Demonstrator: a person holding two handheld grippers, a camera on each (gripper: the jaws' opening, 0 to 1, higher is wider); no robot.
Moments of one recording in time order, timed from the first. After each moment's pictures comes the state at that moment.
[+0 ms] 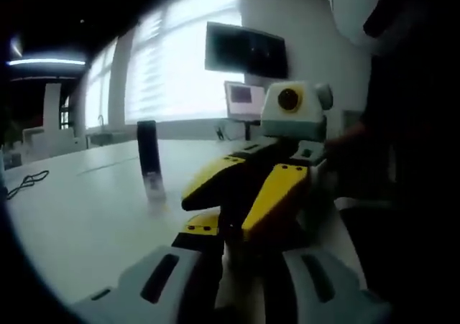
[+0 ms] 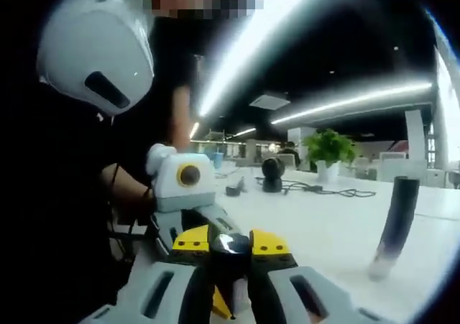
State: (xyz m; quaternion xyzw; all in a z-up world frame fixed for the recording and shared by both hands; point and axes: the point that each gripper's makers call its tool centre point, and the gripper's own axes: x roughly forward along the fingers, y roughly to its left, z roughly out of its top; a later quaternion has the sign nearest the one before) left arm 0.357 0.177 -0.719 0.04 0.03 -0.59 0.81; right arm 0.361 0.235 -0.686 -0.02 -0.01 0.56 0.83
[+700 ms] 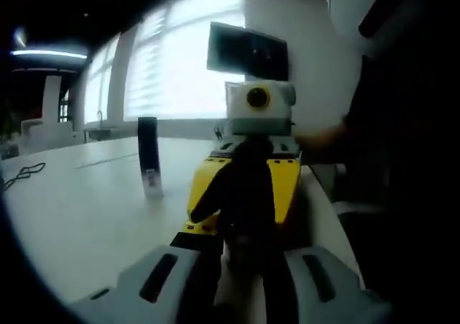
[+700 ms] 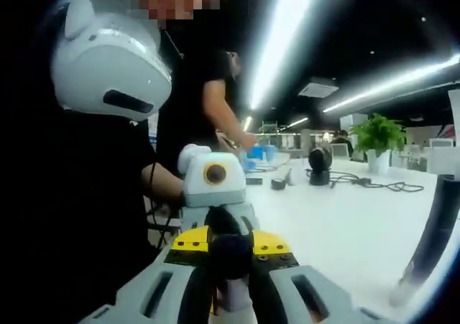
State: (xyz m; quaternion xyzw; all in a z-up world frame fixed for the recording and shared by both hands) left arm 0.358 0.176 -0.718 0.03 0.04 -0.60 0.80; right arm 0.352 0.239 -0.689 -0.01 0.03 0.70 0.71
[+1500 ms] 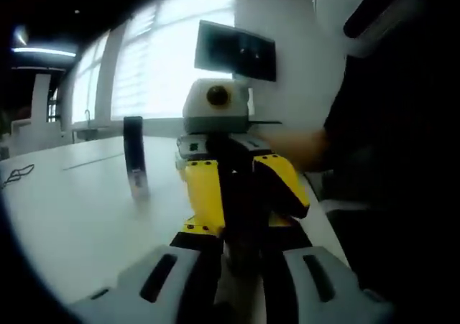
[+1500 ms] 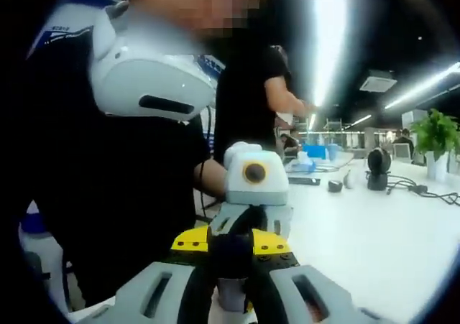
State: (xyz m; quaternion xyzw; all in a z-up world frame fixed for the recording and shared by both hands) left arm 0.348 0.172 -0.719 0.03 0.05 -0.63 0.78; right arm 0.327 0.236 -0.690 -0.02 0.02 0.83 0.55
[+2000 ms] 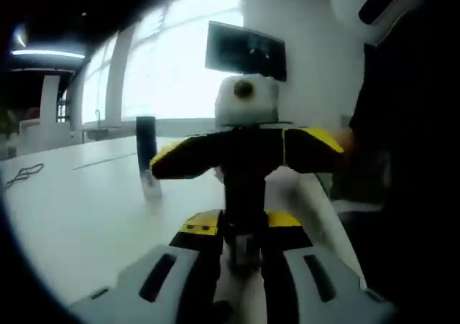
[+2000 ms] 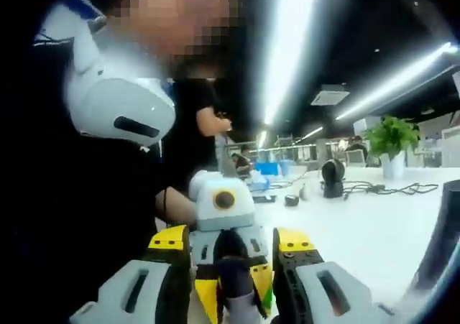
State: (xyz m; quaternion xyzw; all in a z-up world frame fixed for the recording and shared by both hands) left arm 0.359 0.175 -0.719 0.03 0.04 -0.60 0.80; right arm 0.355 0.227 -0.662 0.07 0.01 0.69 0.72
